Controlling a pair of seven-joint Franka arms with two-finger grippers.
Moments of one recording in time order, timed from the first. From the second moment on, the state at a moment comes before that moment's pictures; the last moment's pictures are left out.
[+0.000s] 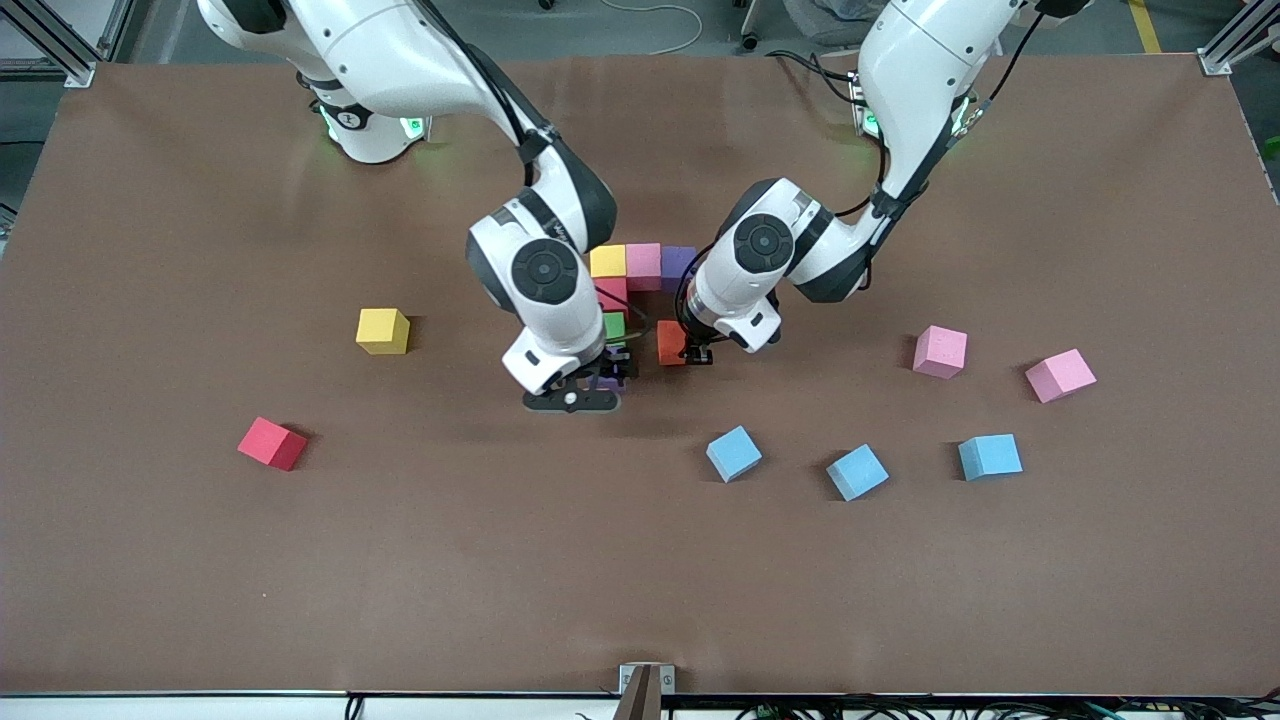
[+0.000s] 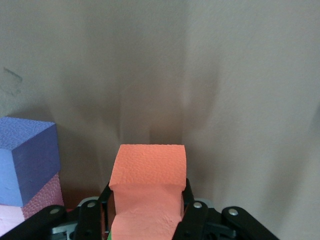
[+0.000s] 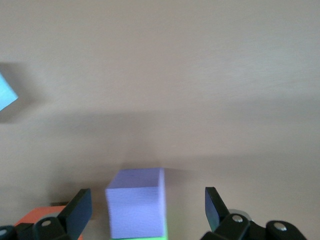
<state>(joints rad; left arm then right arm) -0.42 0.56 -0.34 -1.92 -0.05 2.56 -2.30 0.67 0.62 -0.04 -1.53 0.05 2.17 0.66</state>
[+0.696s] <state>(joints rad) -0.48 0.60 -0.34 -1.92 0.01 2.62 -2.41 0.49 0.47 -0.05 -1.68 0.05 2.11 0.66</state>
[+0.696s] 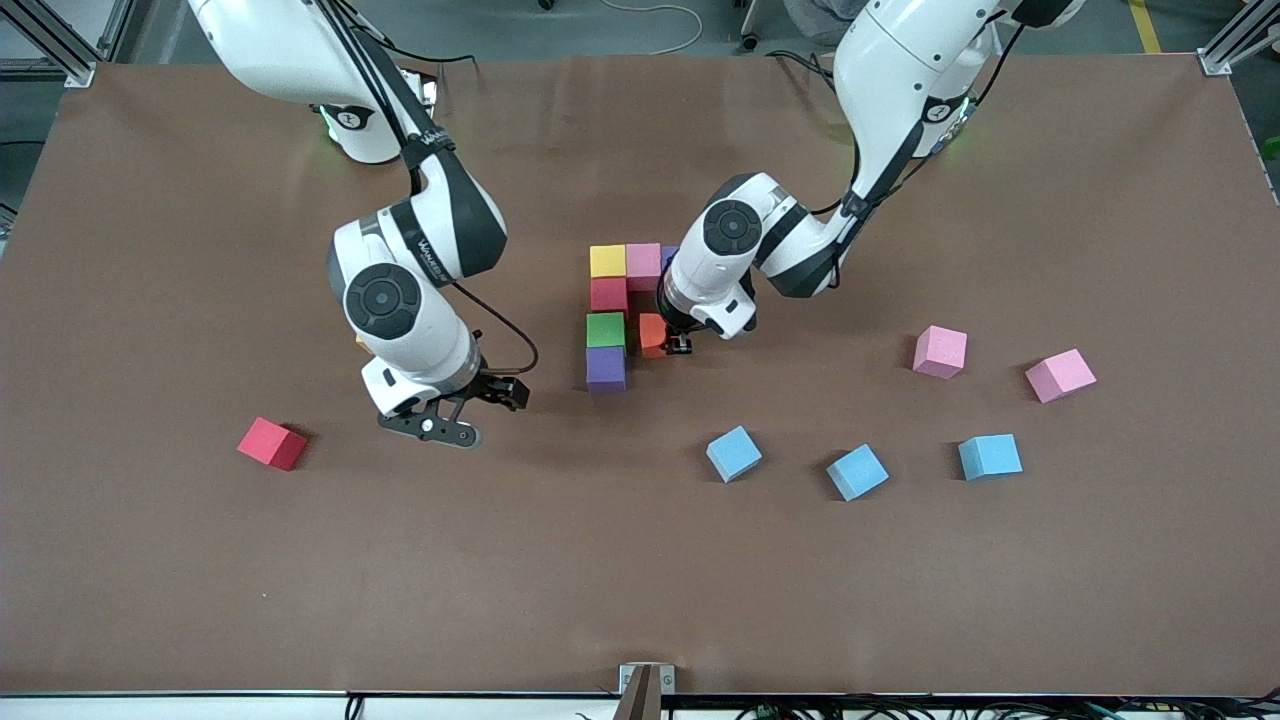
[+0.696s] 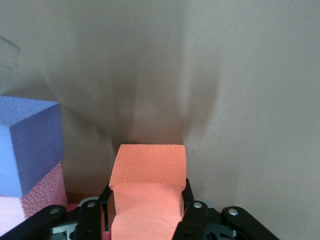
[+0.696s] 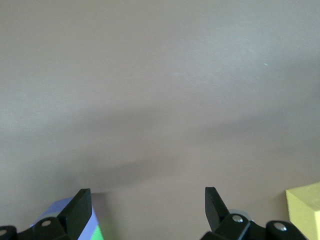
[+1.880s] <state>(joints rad) -0.50 0.62 -0.34 -1.89 0.02 2.63 -2.41 0.33 0.23 -0.05 -2.18 0.04 2.38 0.47</state>
